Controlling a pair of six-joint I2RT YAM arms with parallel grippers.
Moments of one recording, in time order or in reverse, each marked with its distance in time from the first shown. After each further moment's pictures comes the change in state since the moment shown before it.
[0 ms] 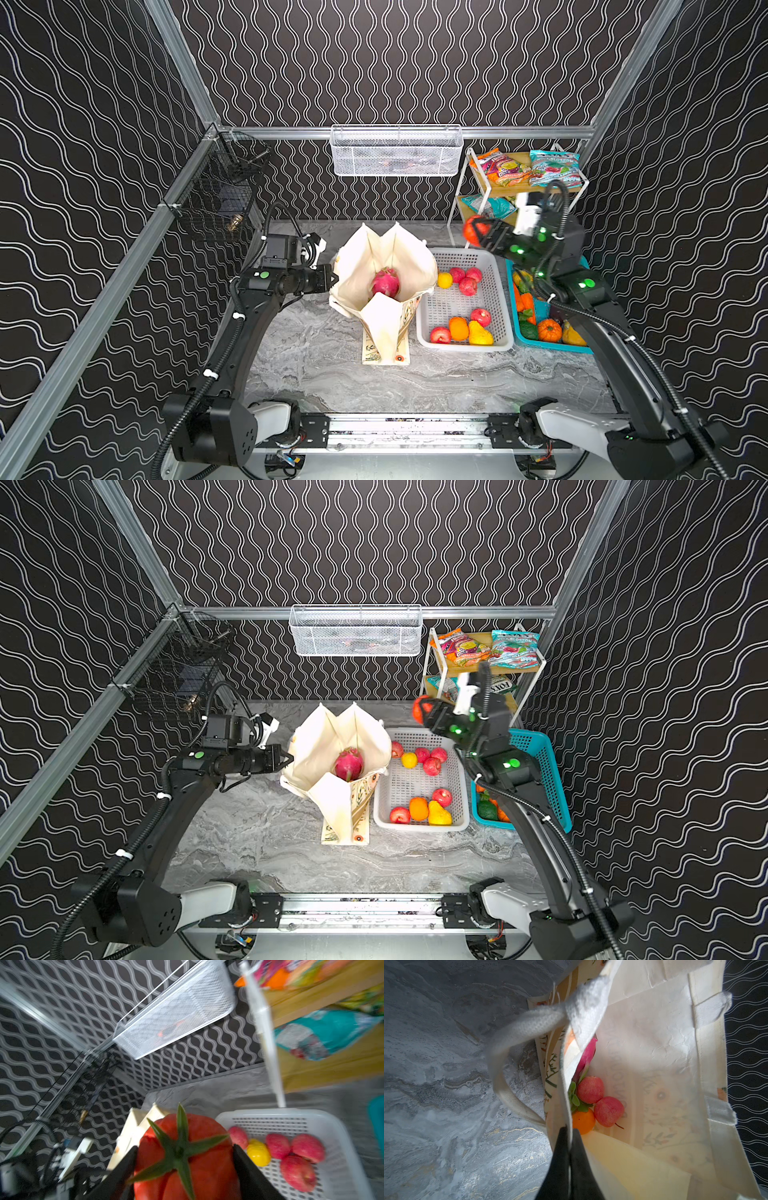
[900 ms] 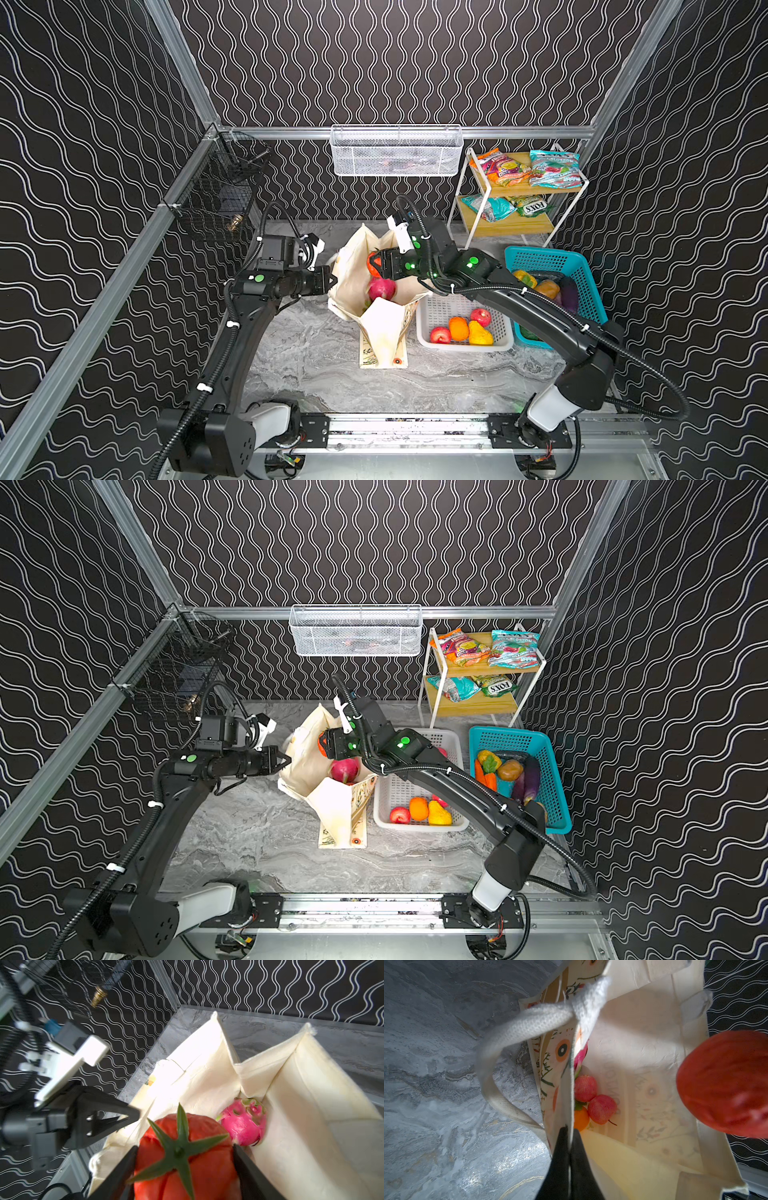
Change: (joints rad) left arm -0.003 -0.044 0.024 -0.063 0.000 0.000; right arm 0.468 0.476 0.334 -0.158 0.132 -0.142
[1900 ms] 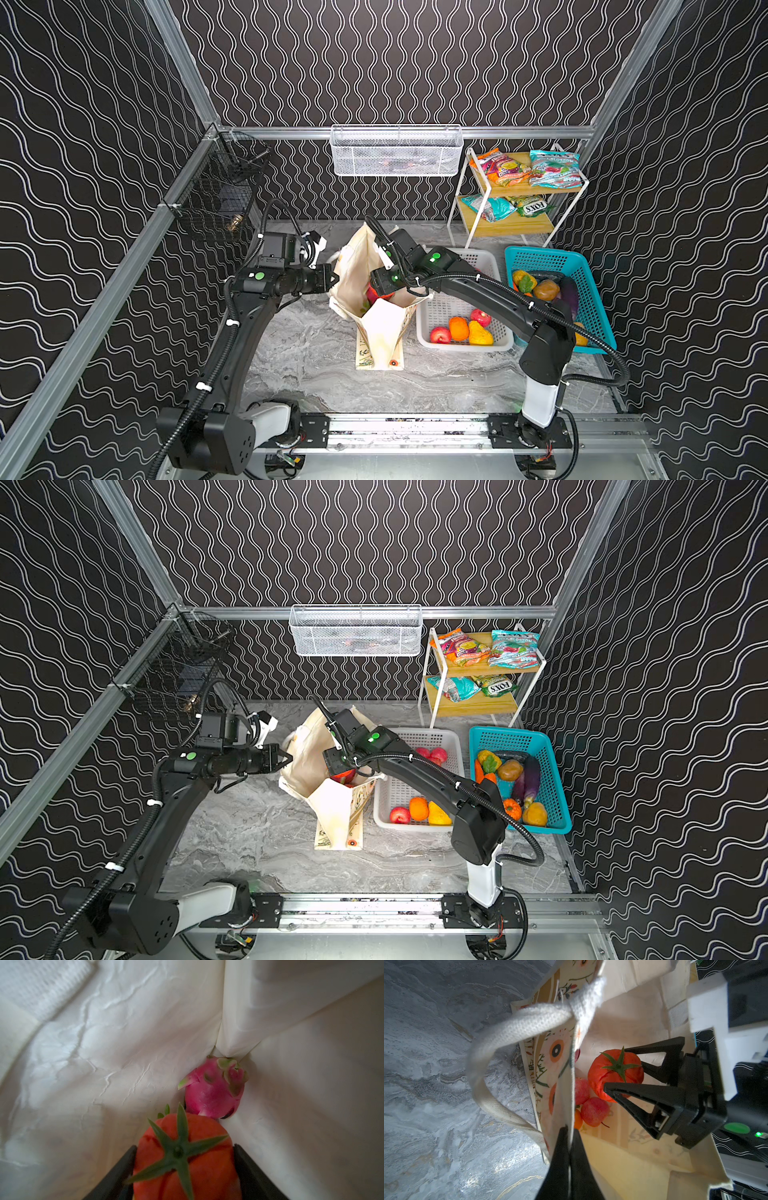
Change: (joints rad) left arm -0.014 0.016 0.033 -0.014 0.008 -0.002; right arm -0.003 0.223 0.094 -0.212 0.042 -0.122
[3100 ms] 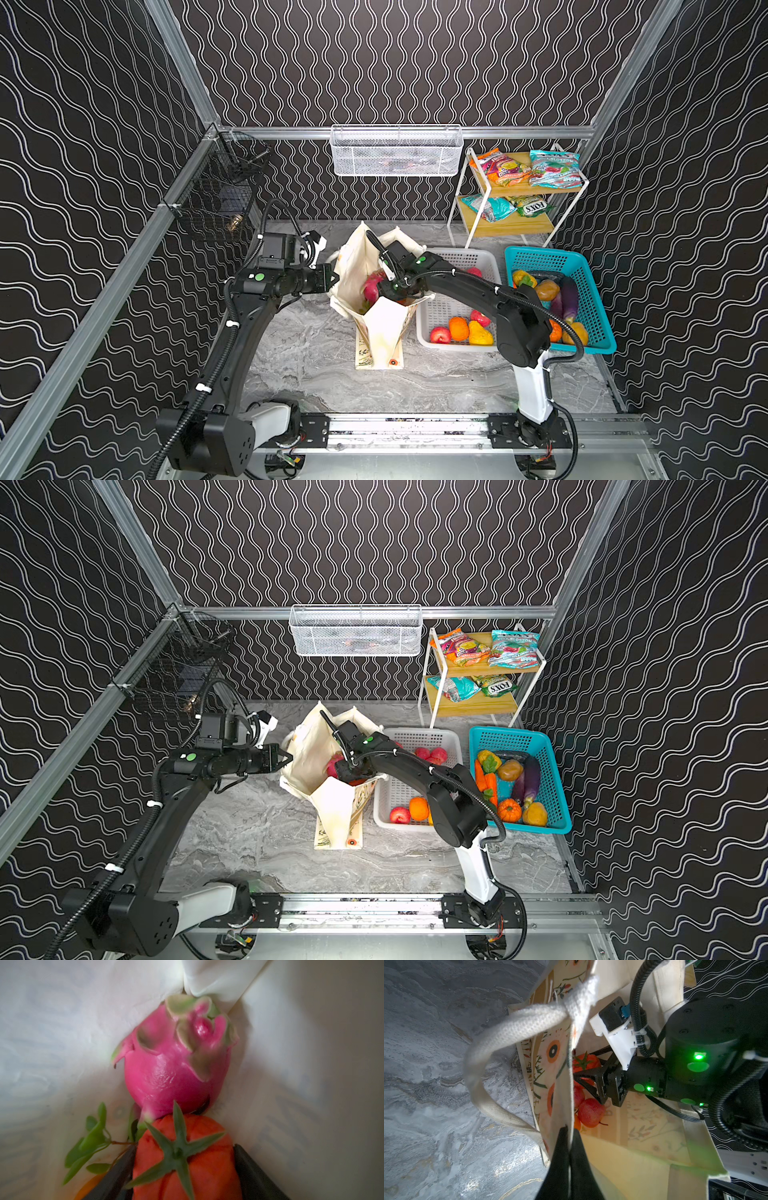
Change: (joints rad) left arm -0.001 -0.011 -0.014 0.017 0.000 0.000; right arm -0.072 0.180 -0.055 0.011 -0.041 -0.014
